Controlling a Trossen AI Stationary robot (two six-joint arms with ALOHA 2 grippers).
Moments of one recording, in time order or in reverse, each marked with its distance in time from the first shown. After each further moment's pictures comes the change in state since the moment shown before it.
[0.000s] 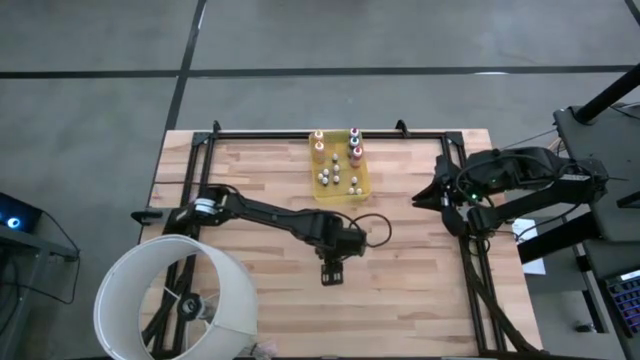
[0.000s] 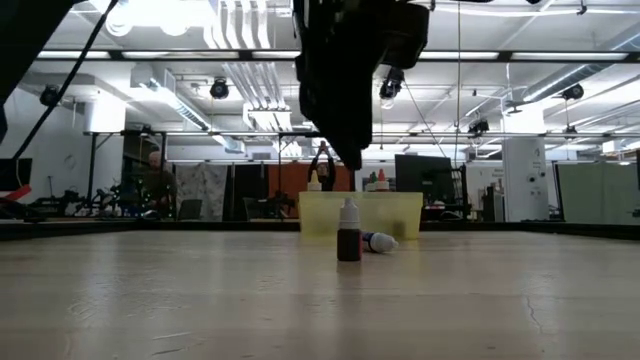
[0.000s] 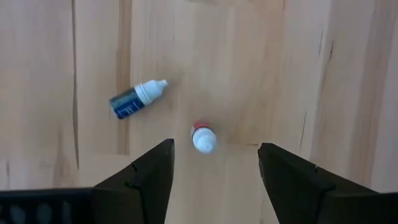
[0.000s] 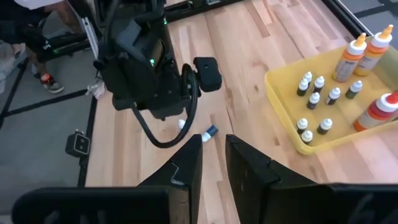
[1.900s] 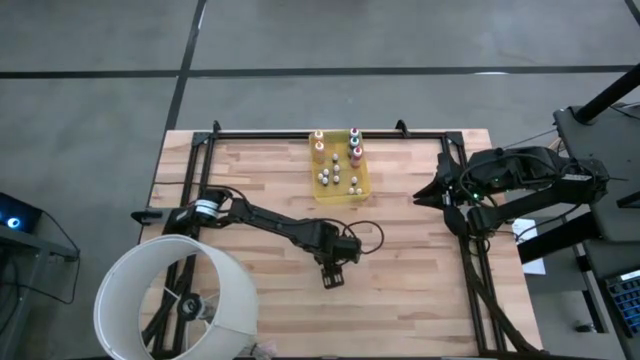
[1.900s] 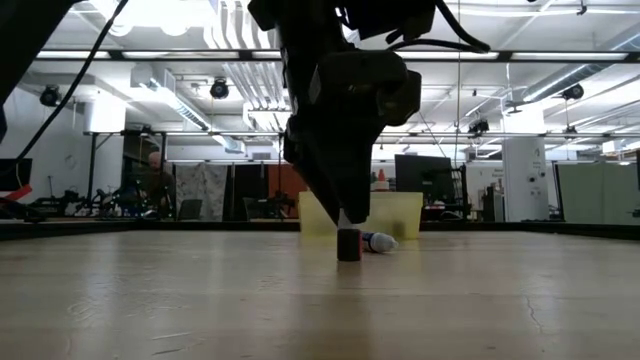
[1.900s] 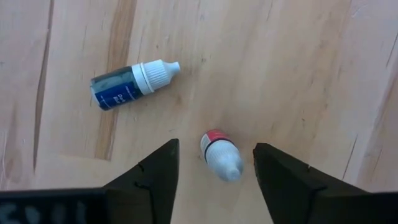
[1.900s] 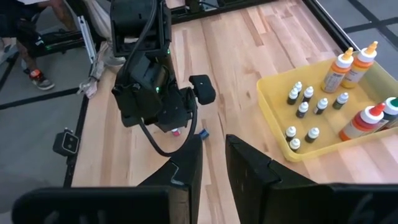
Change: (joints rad) left arm -0.012 0.009 -0.197 0.204 -0.046 -0.157; right arm 0.000 -0.012 0.000 0.001 0.026 -0.062
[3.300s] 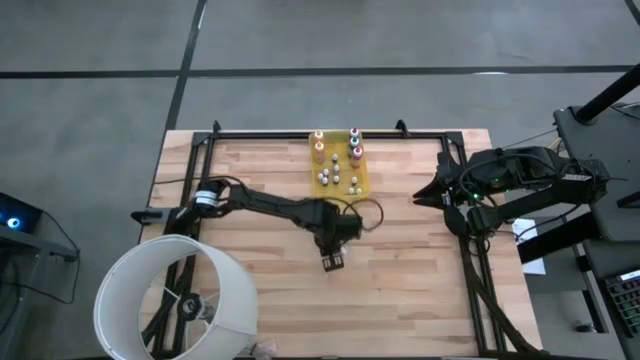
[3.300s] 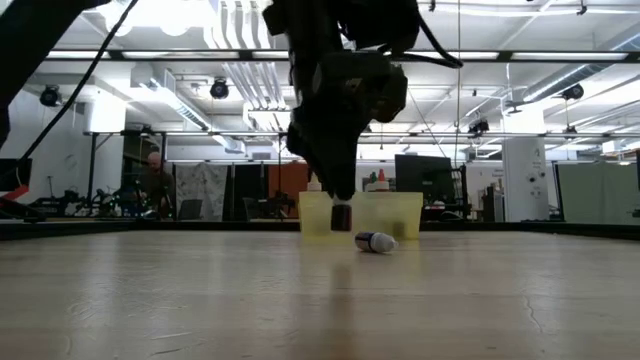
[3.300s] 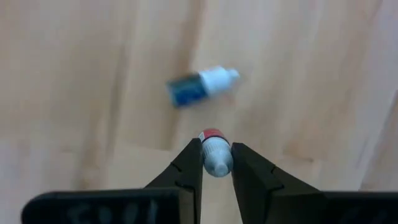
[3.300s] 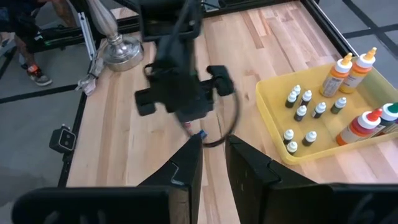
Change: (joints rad) left arm 0.110 -0.025 0.038 -0.103 0.067 0.083; right arm 0.000 0.000 0.000 0.002 0.001 -0.031
